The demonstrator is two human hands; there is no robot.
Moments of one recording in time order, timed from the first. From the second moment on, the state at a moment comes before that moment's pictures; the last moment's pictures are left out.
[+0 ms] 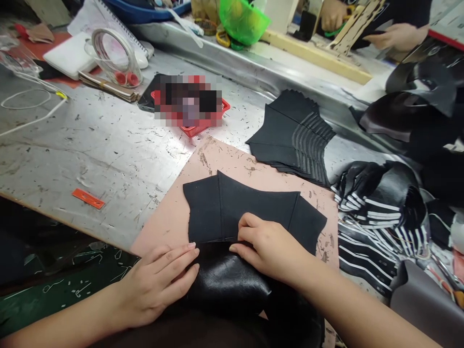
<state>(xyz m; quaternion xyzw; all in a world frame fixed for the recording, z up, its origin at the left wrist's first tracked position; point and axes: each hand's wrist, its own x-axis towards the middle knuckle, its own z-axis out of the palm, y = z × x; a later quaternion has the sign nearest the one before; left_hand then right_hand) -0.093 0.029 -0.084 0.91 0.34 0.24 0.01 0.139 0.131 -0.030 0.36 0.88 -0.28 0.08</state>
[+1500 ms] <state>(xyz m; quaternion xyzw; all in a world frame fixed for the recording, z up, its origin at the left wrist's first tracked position) -0.044 0.097 -0.068 0.97 0.23 0.10 -0.03 0.181 0.124 -0.028 0.55 0.77 -0.30 0.10</state>
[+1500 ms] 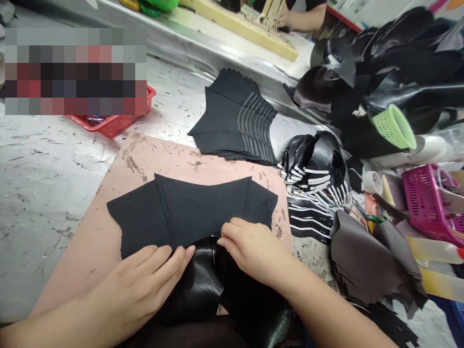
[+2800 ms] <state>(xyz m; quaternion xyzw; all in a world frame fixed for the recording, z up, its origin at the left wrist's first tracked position) 0.011 0.155 -0.056 1.00 0.10 0.00 0.02 0.218 0.083 -0.043 0.72 0.61 -0.34 -0.08</state>
